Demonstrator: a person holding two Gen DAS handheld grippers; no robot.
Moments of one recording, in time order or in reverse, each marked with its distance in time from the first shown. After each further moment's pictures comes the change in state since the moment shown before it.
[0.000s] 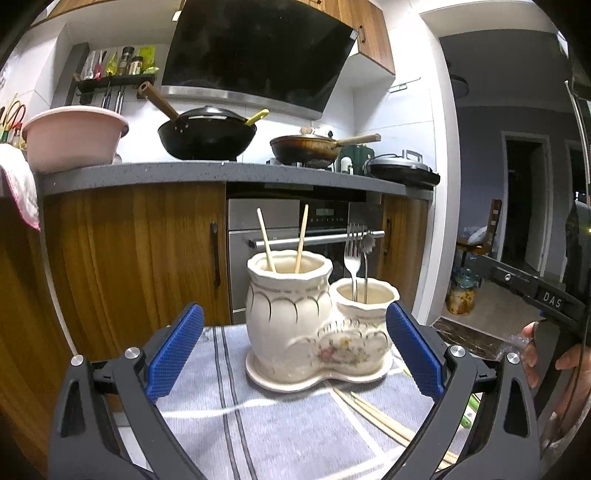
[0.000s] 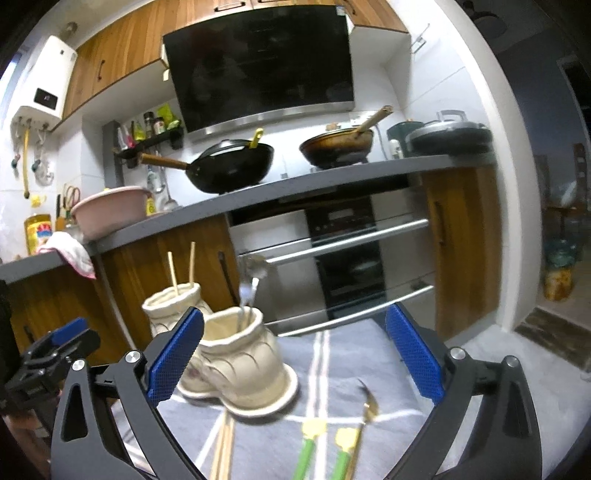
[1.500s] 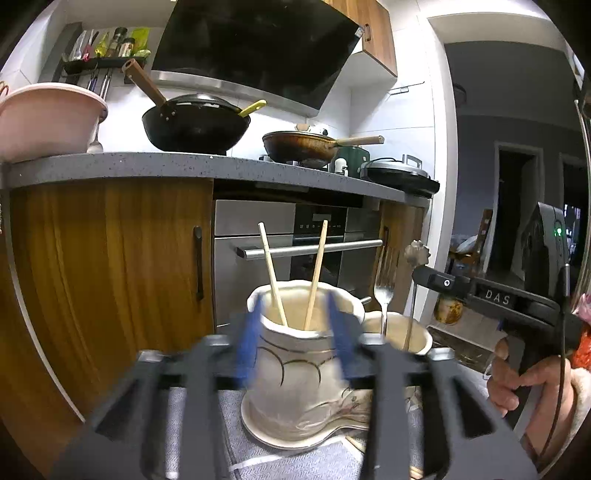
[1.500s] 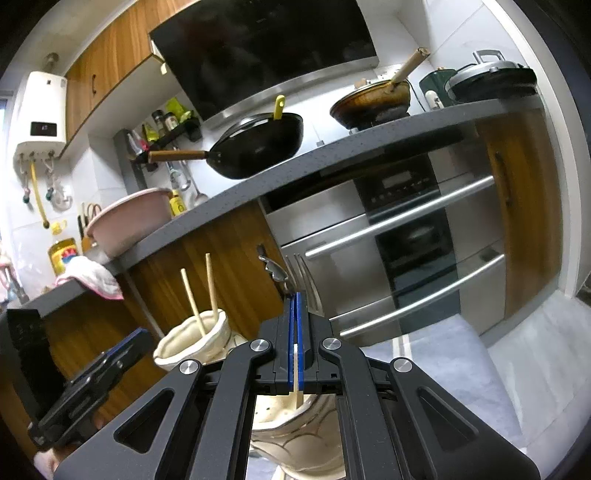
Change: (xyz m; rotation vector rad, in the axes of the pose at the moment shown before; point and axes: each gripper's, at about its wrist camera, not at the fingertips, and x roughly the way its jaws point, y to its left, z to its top) left arm 0.068 0.027 0.026 -0.031 -0.012 -0.071; right arm 0.112 0.028 0.018 0.125 0.103 0.211
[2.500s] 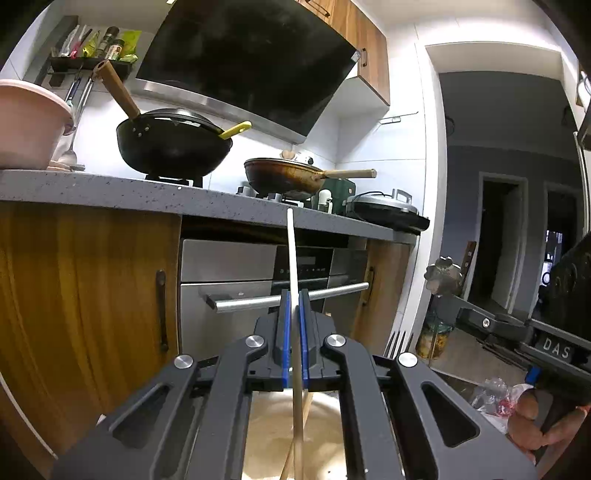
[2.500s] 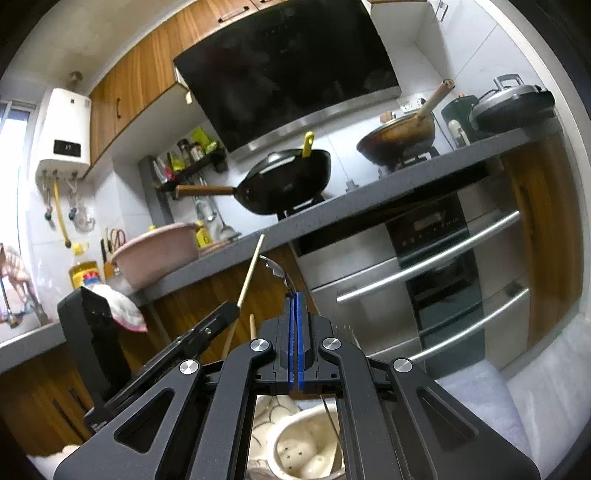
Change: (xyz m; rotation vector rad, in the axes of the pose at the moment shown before) left arm 0.071 0.006 0.042 -0.051 -0.102 -0.103; right arm 0.003 0.018 0.029 -0.015 -0.112 0.099
